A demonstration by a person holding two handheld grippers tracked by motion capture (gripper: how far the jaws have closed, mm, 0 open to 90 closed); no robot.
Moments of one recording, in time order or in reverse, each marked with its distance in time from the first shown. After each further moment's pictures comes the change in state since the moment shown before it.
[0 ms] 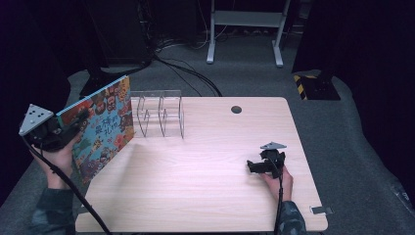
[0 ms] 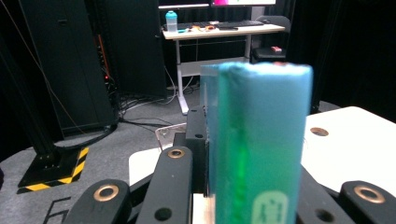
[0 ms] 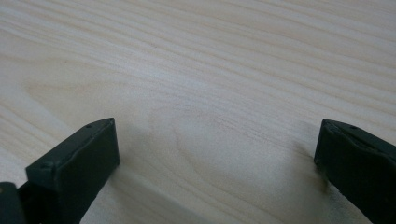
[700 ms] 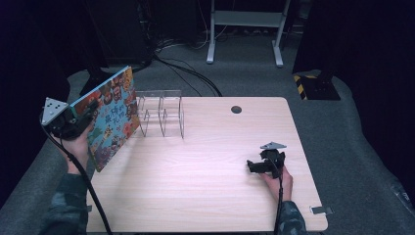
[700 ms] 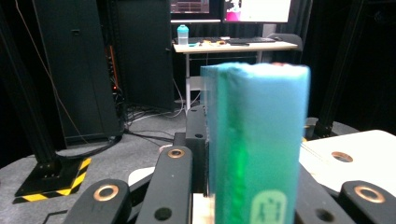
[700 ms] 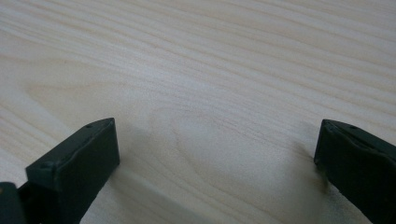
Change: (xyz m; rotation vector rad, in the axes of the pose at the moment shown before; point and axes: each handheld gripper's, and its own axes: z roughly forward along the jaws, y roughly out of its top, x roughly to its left) left arm 0.005 -0.015 0.049 -0.072 0.041 -0.033; right arm 0.001 0.000 0.000 0.005 0.000 0.008
